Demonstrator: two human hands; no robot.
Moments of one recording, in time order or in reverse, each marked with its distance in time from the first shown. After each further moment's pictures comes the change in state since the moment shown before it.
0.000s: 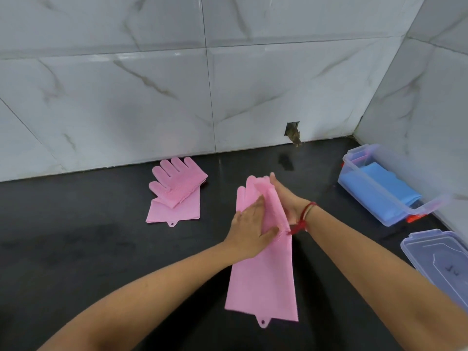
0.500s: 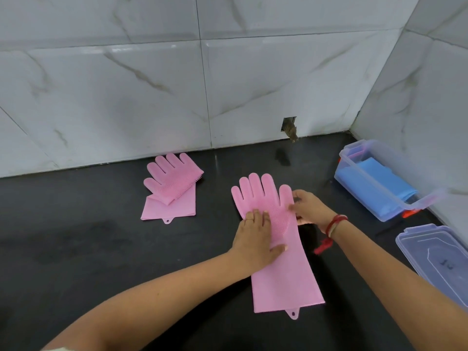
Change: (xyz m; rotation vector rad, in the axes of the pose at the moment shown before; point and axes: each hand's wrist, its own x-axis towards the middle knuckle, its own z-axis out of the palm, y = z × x) left_hand -0.010 0.020 0.026 0.509 -0.131 -0.067; right_hand -0.026 0.026 -0.053 -0.519 0.428 -0.161
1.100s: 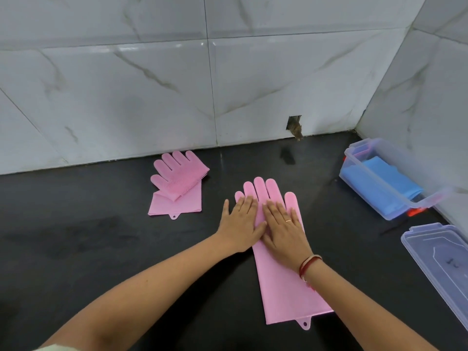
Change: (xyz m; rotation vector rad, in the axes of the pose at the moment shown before) left_hand 0.005 -0.047 -0.007 -0.074 0.039 -0.007; right_hand -0.035 0.034 0.090 -0.841 0.212 -0.502
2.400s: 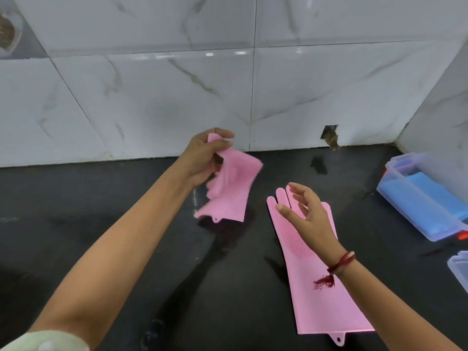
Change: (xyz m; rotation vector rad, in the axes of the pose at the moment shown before) left_hand -0.027 -0.105 -0.171 -1.640 0.380 -0.202; right_hand 0.007 -0.067 -0.075 0.912 0.238 0.069
